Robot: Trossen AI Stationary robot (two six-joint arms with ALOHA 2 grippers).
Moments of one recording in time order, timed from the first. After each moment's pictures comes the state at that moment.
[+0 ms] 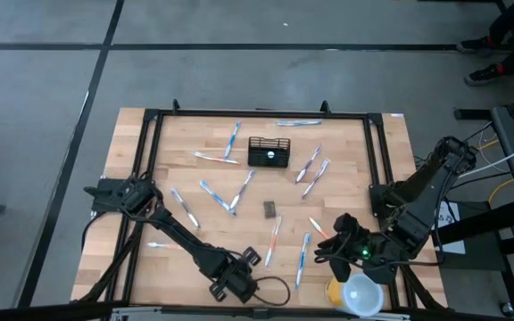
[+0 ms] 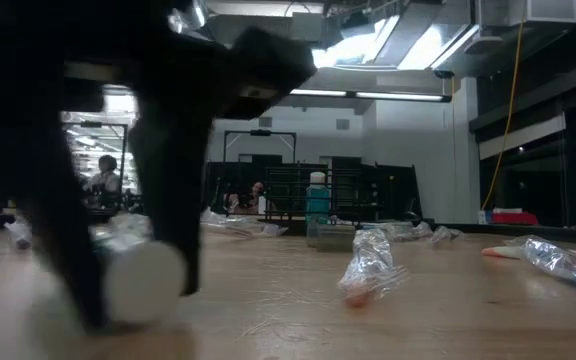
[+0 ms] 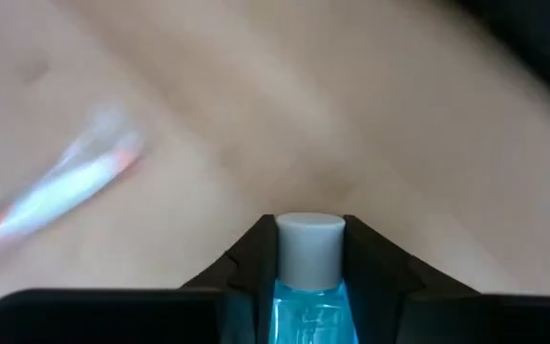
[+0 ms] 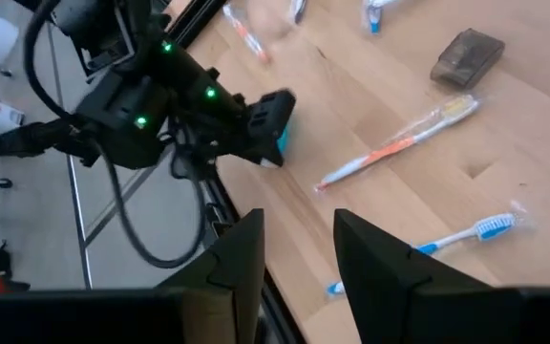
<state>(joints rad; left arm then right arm) -0.60 2.15 1.56 -0.62 -0.16 0.17 0.89 1.38 1.24 -0.75 0.62 1.45</state>
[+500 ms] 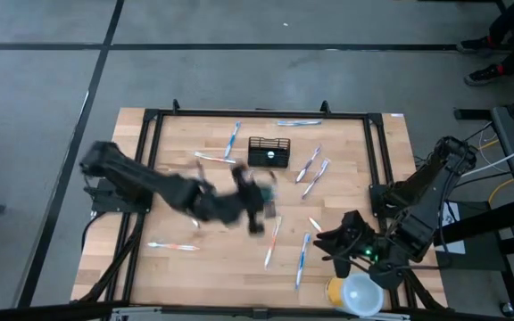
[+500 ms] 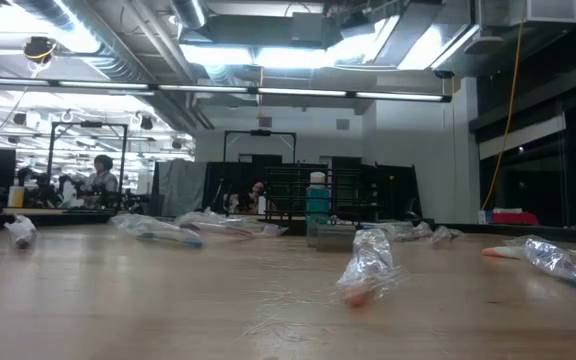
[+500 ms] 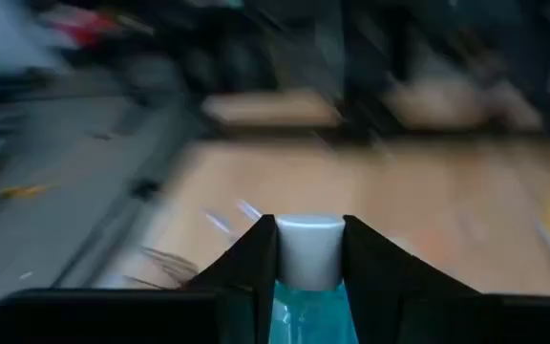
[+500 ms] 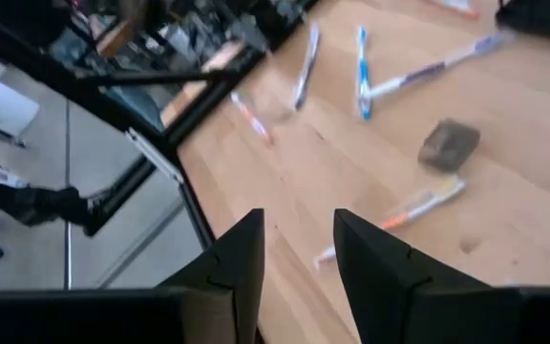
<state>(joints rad) -0.34 1.61 1.52 -0.33 -0.80 -0.14 0.94 1.38 1.24 -0.74 0.89 1.46</state>
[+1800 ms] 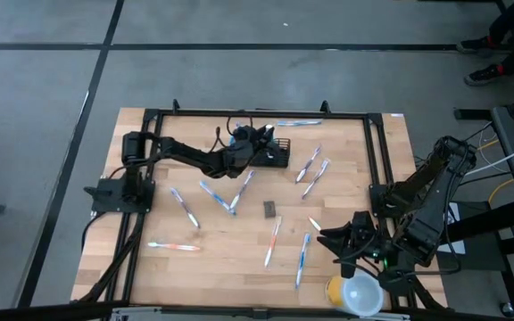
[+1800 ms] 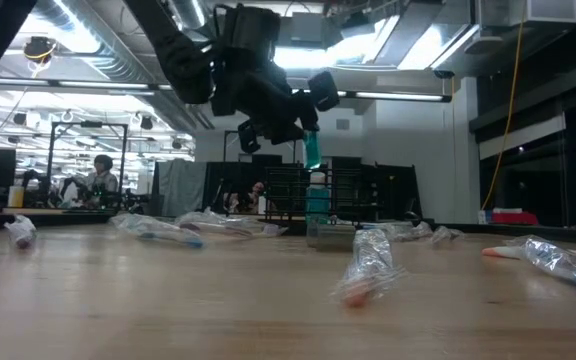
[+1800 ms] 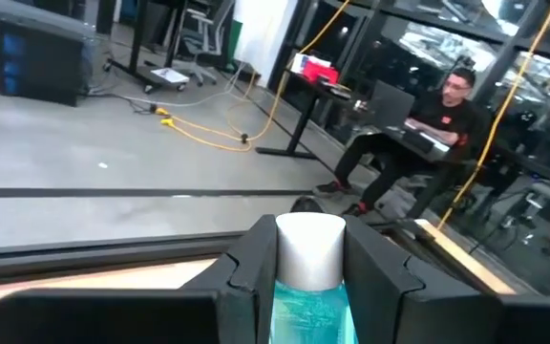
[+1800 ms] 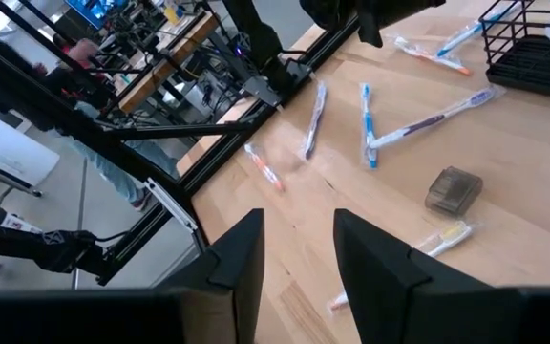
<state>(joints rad) 0.18 1.93 1.03 0.83 -0.82 -0.49 1.00 1.38 1.24 -0.73 1.06 1.49</state>
